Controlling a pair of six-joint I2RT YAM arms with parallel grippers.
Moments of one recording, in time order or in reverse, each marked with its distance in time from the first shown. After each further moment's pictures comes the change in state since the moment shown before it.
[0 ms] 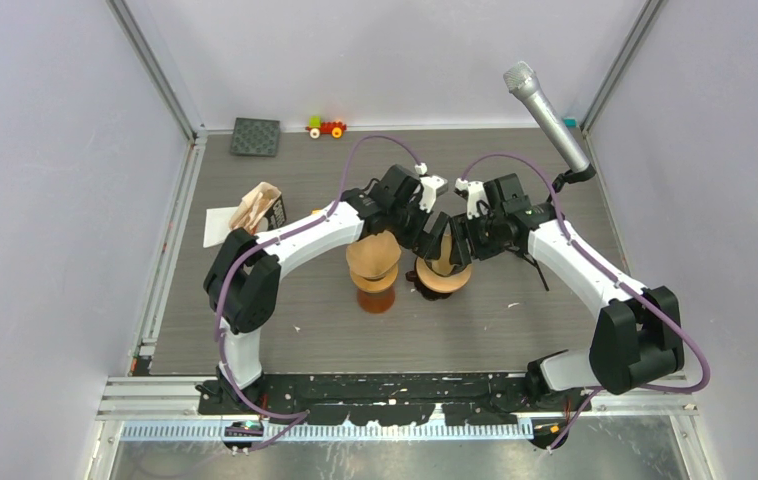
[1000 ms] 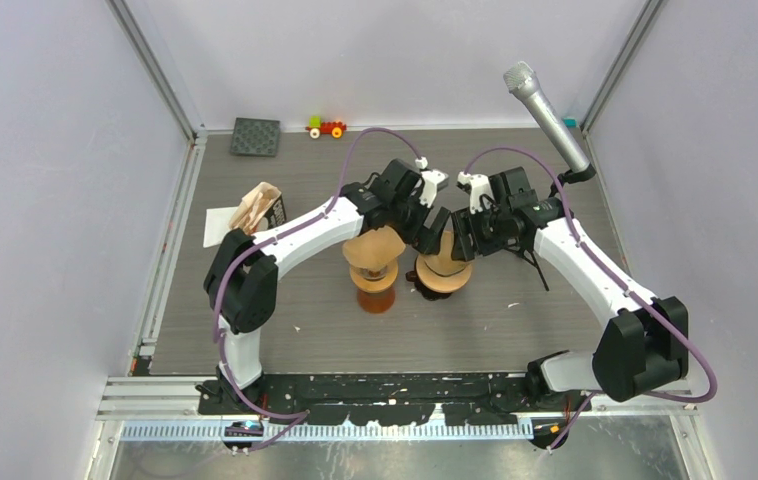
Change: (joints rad) left arm -0.005 0.000 0.059 -0.063 -0.030 0.013; right arm 0.000 -0.036 0.059 -0.064 -0.027 -0.024
